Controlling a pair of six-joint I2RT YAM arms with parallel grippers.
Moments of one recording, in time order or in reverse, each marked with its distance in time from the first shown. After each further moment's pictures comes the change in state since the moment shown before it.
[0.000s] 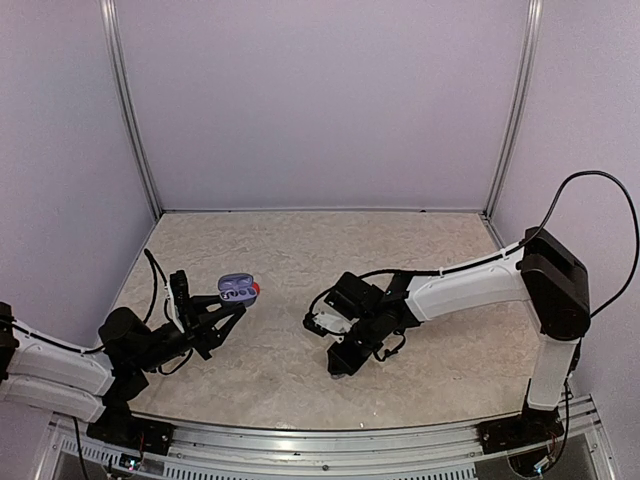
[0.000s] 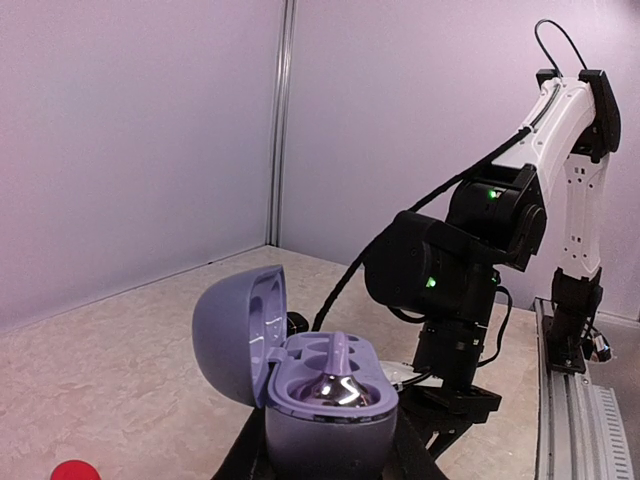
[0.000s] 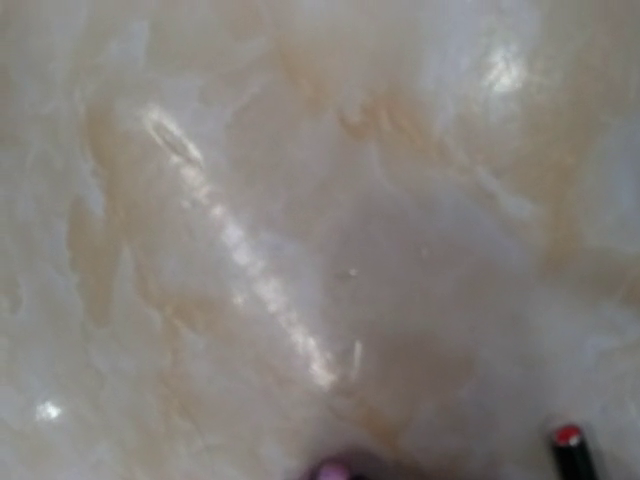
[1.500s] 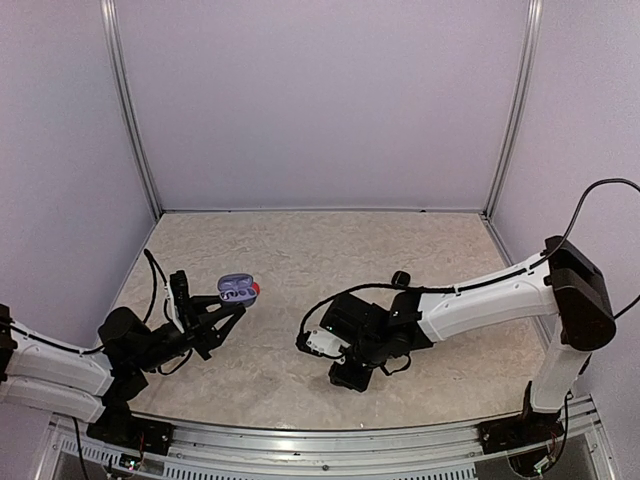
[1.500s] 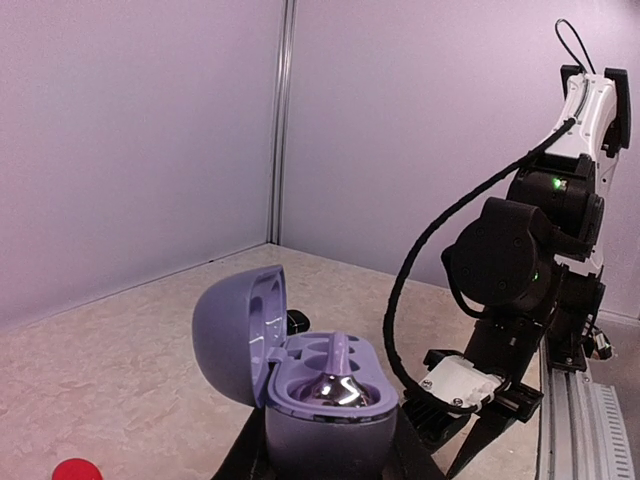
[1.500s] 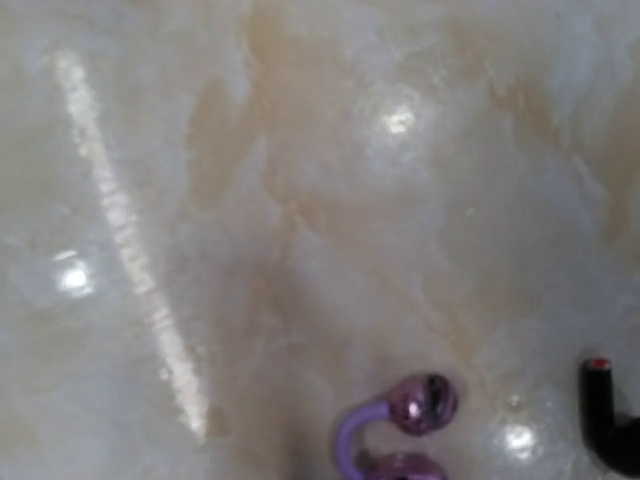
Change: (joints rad) left arm 0.001 -0.013 0.000 -0.021 0.000 0.004; right arm 0.142 -0.112 -0.068 -0.011 0.223 -0.203
